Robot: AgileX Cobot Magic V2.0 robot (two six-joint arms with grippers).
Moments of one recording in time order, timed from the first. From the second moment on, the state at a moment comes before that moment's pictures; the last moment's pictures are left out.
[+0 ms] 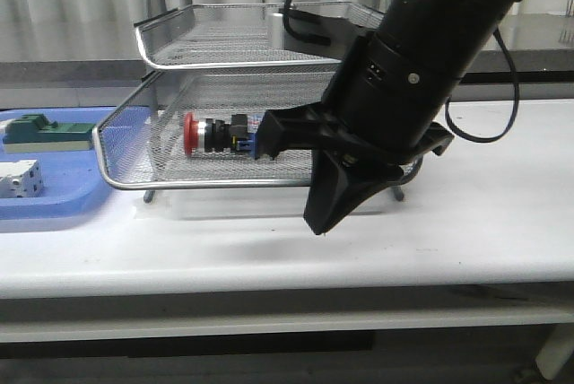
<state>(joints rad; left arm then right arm) -0.02 0.10 -0.33 -0.35 0.32 0.37 0.57 1.74 -1.10 0.41 0.61 -0.28</state>
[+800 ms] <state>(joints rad) -0.02 0.10 -0.33 -0.35 0.32 0.37 0.49 1.90 -1.35 0.28 0.55 -0.30</state>
